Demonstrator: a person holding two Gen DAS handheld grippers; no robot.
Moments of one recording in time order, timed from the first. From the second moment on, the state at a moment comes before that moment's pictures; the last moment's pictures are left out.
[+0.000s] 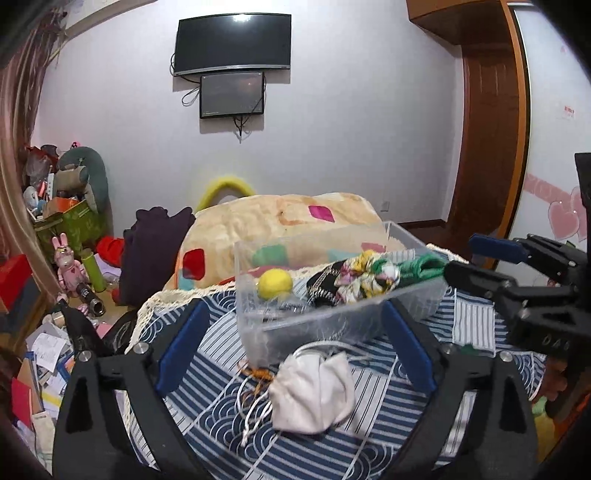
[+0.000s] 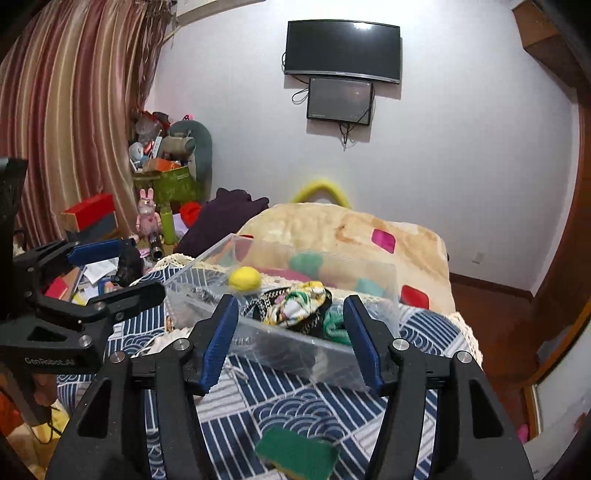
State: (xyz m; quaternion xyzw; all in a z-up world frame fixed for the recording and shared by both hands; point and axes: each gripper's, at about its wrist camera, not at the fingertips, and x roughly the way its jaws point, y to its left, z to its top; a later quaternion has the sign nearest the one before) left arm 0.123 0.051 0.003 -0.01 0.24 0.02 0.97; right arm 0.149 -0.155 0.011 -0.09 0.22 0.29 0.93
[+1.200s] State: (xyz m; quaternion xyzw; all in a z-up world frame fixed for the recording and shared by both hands) left arm 0.154 0.049 -0.097 -0.05 0.38 -0.01 0.92; right arm 0.130 -0.184 -0.085 -0.08 0.33 0.25 0.90
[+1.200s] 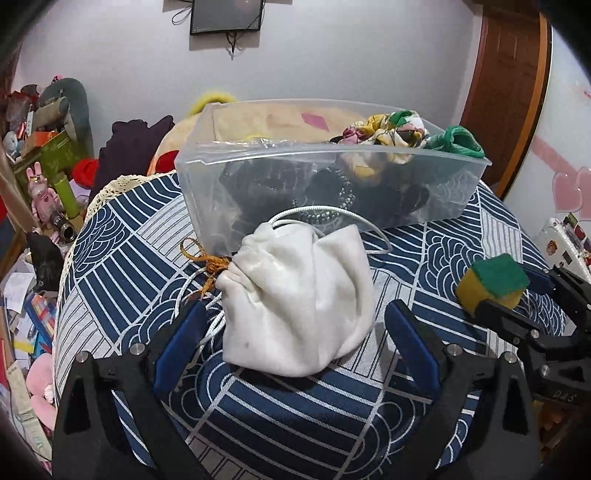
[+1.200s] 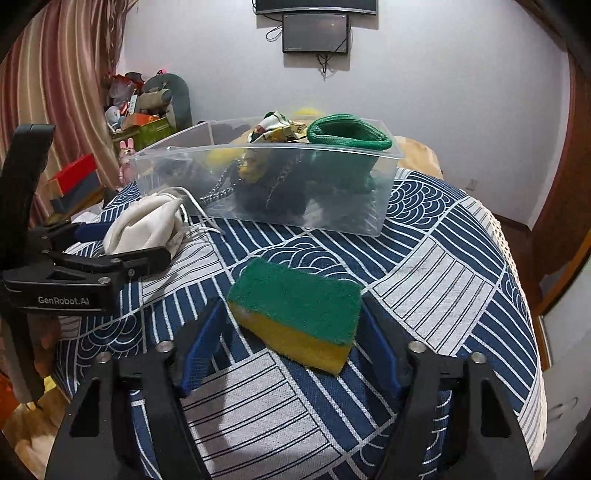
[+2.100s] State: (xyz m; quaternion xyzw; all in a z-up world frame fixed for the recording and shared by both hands) left arm 0.103 0.054 -0.034 -0.05 0.29 -0.02 0.96; right arm 0.118 -0.178 -0.047 -0.08 0.26 0.26 0.93
